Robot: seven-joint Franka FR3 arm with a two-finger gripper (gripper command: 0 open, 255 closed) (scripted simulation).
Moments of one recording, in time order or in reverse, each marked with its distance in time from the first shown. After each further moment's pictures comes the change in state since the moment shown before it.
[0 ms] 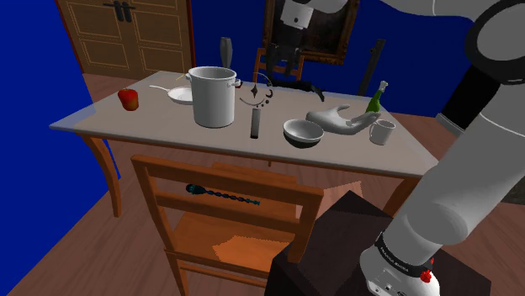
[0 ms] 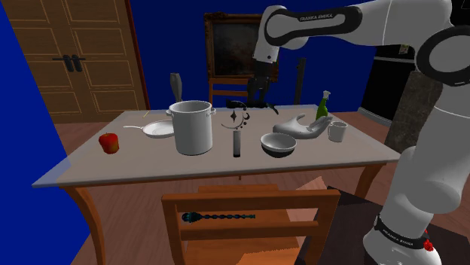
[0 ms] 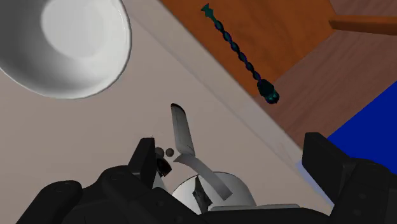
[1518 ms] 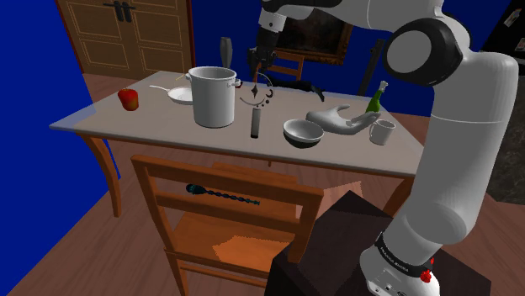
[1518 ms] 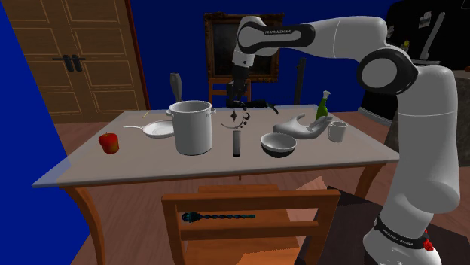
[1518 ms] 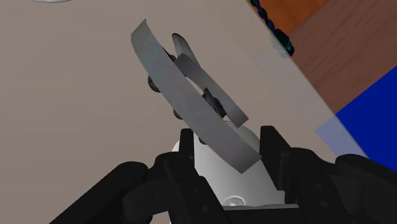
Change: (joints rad) arm -0.015 0.358 -0.007 0.398 0.027 0.004 -0.019
